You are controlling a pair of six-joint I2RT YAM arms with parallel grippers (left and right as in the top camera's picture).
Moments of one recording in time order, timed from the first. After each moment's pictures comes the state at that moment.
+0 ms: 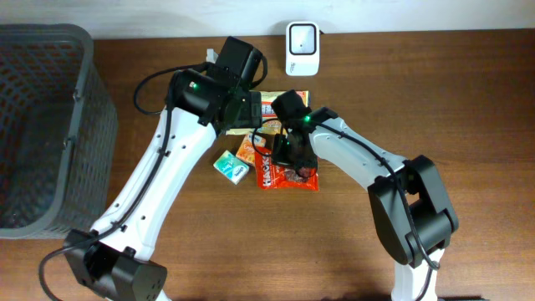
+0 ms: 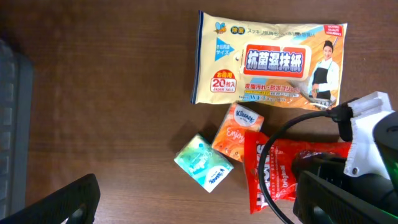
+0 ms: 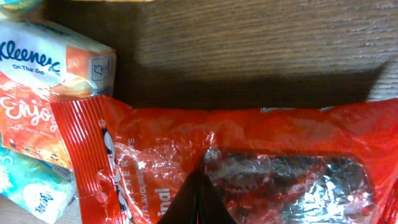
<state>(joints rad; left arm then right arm) -0.47 1.78 1.85 -1.23 -0.28 -0.43 0.51 2.04 1.45 -0.77 -0.15 0.68</state>
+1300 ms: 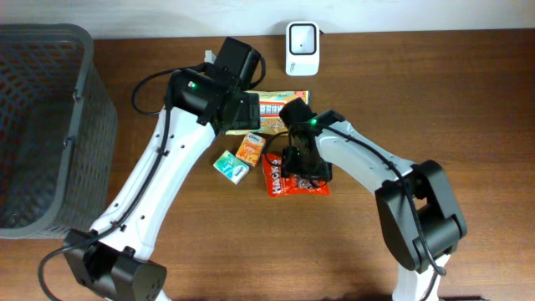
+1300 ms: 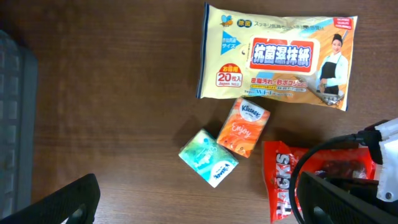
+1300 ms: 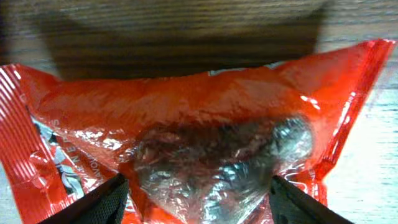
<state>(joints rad) -0.46 1.78 1.85 -1.25 -0.28 -0.43 0.50 2.00 1.39 -0.91 -0.07 0.60</state>
